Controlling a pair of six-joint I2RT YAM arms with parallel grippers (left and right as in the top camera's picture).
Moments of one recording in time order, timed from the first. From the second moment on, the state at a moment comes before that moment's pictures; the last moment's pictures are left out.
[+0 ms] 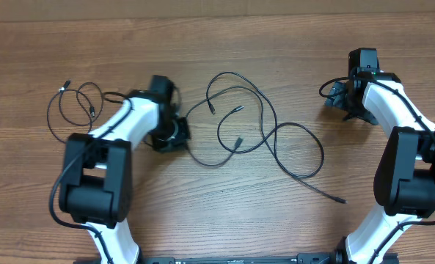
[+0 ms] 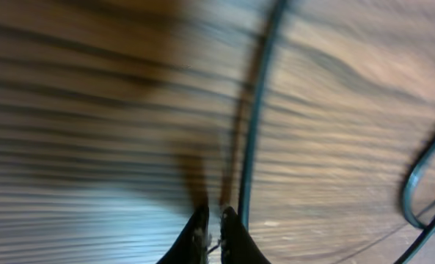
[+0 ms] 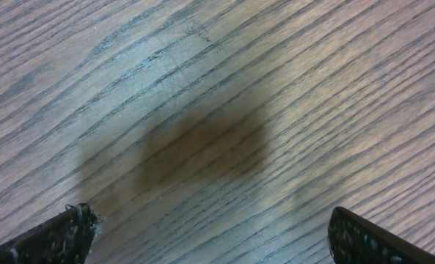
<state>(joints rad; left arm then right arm) -0.22 1.96 1.23 -0.82 0.28 -0.45 -0.10 1.97 1.36 -0.69 0.28 0.40</state>
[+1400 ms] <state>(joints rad) -0.43 1.74 1.31 -1.06 0.30 -0.53 -0.10 1.97 1.36 -0.69 0.27 0.40</state>
